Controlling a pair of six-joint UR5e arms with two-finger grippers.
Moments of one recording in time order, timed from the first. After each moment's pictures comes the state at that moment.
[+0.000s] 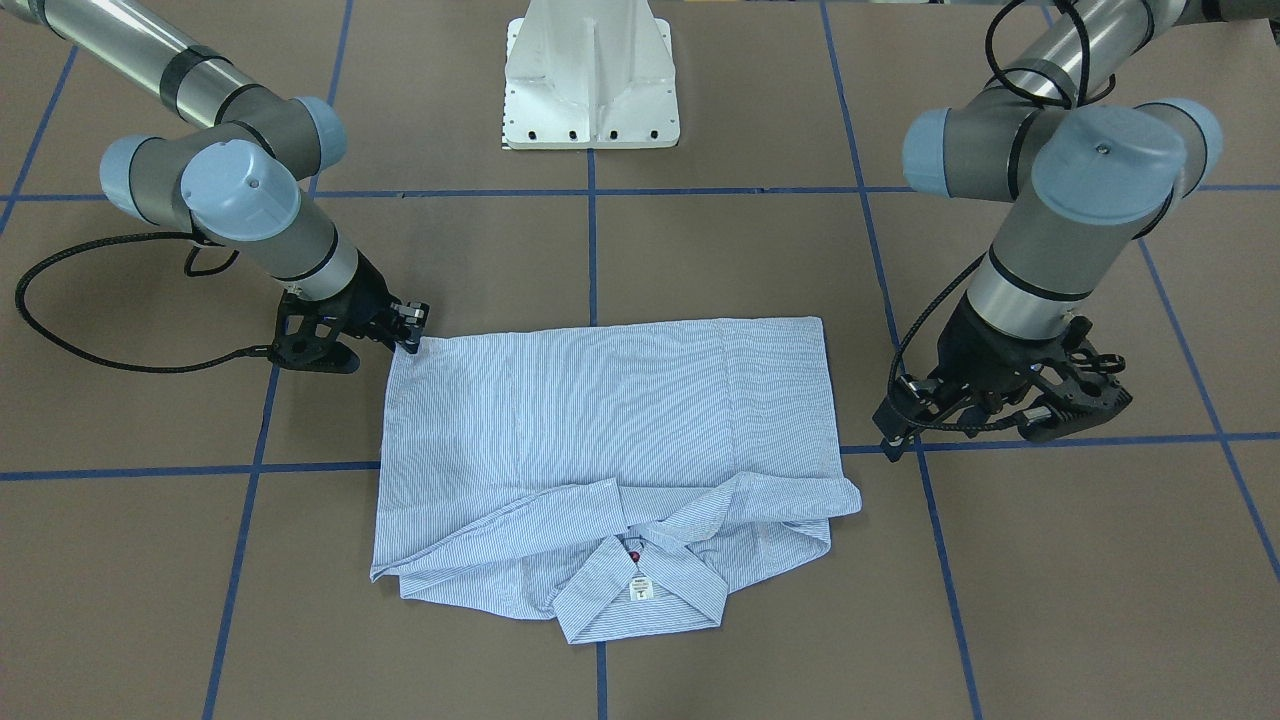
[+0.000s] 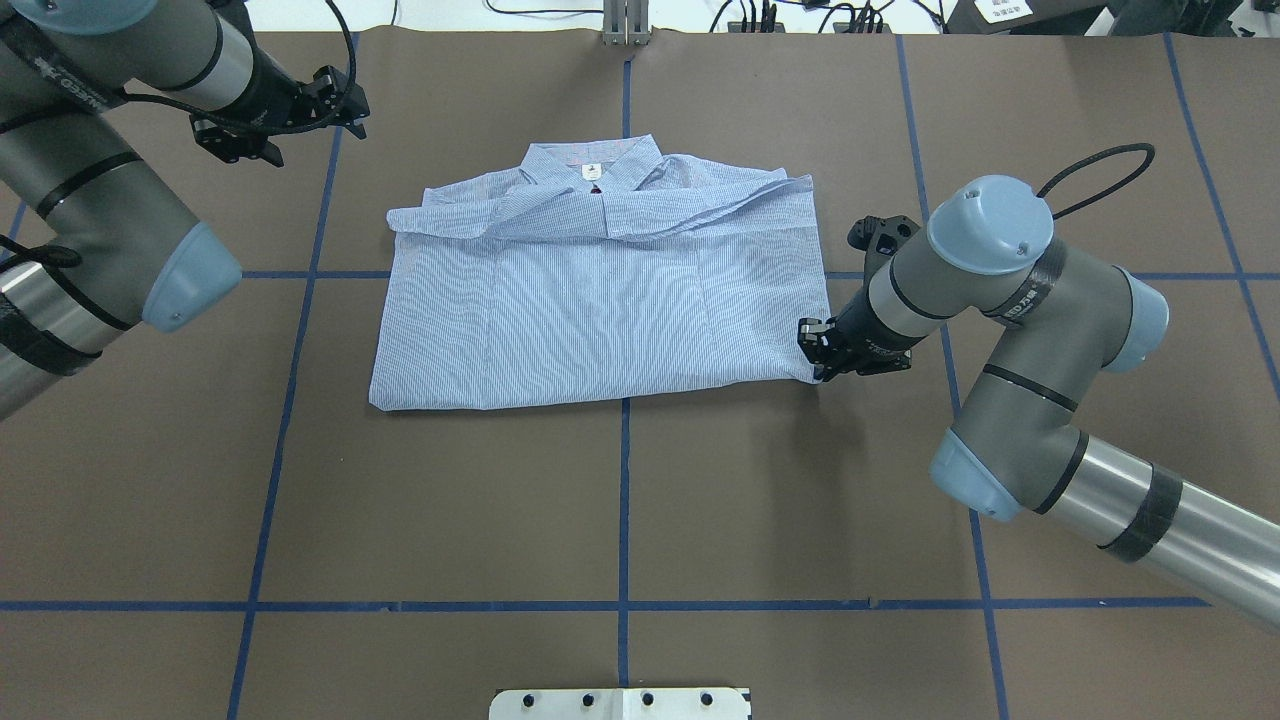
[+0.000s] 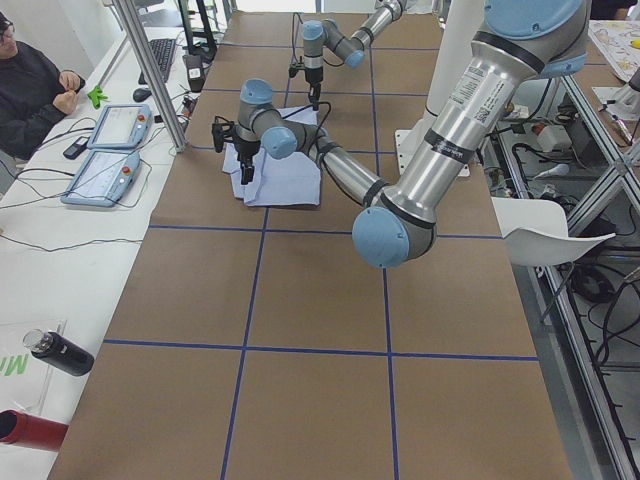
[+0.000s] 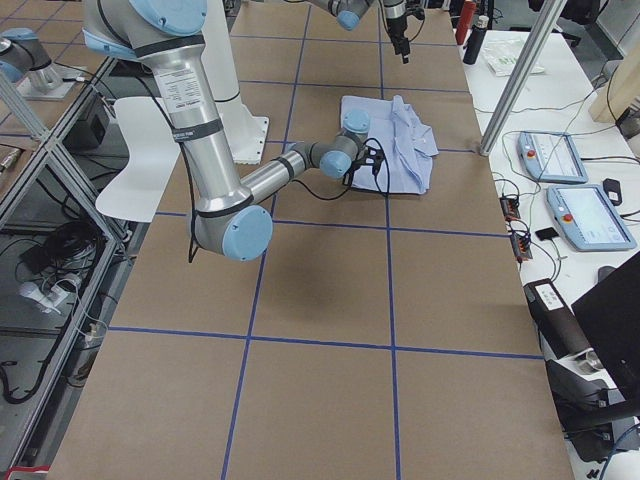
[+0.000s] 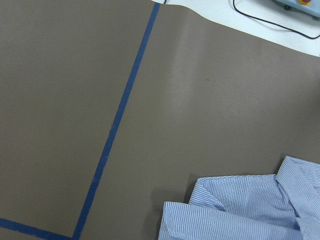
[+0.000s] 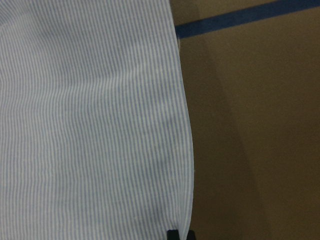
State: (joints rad) left arm -0.97 -2.11 -1.62 -1.81 -1.99 -1.23; right arm 0.68 -1.19 1.64 -1.21 2.13 1.31
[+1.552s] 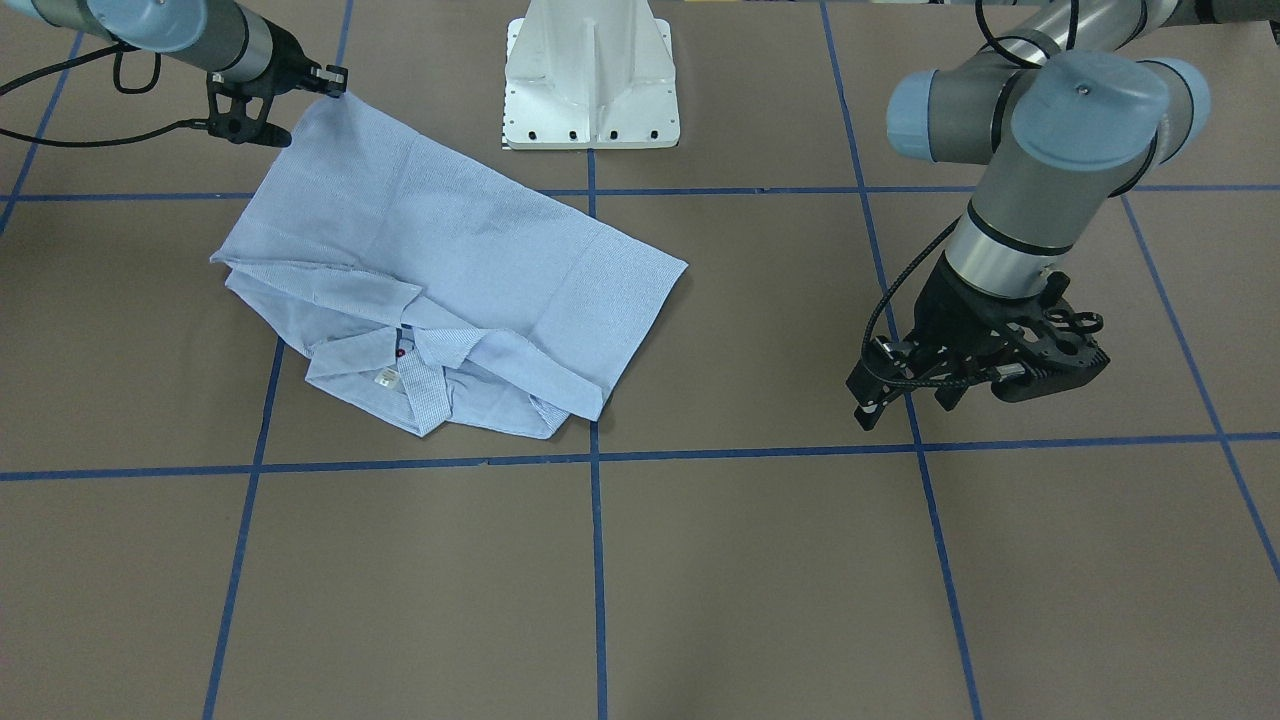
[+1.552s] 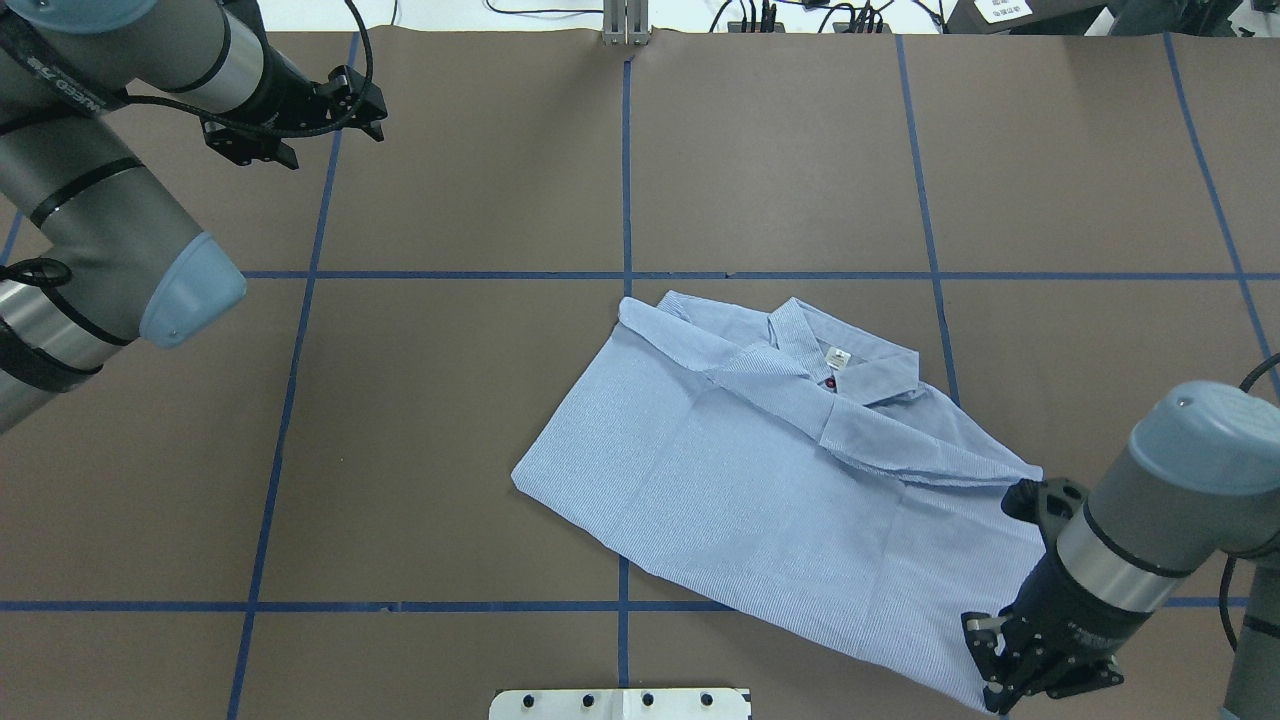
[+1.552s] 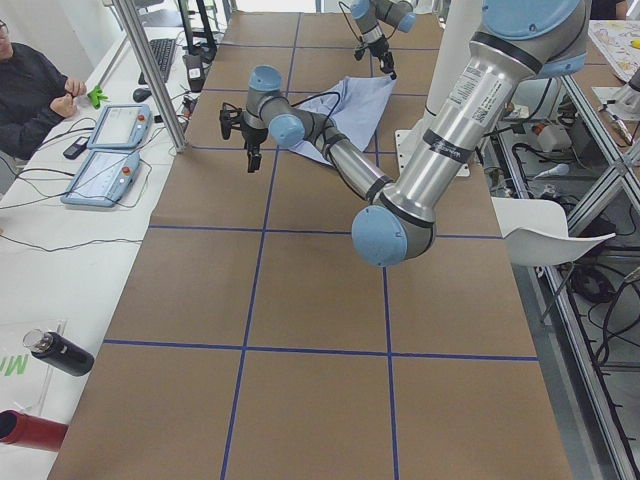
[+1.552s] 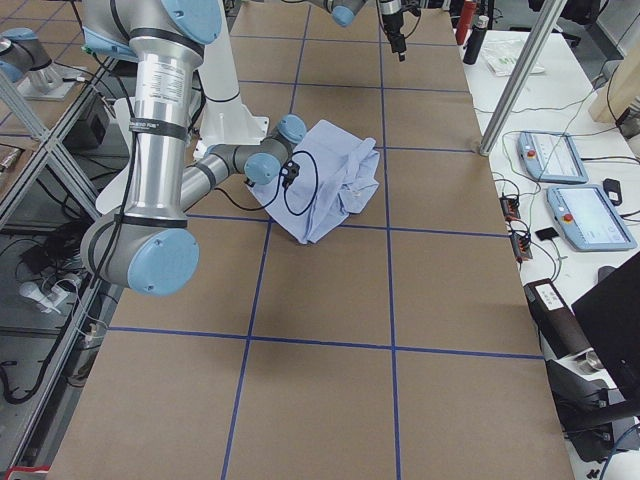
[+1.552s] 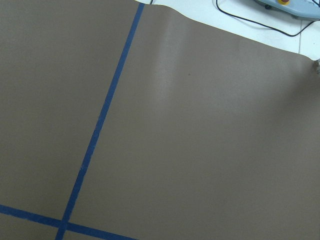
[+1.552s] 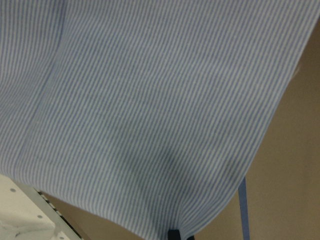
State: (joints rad) left arm -0.94 -2.12 -1.70 -1.77 -1.99 -1.24; right arm 0.40 -1.73 2.20 -1.34 2.46 1.54
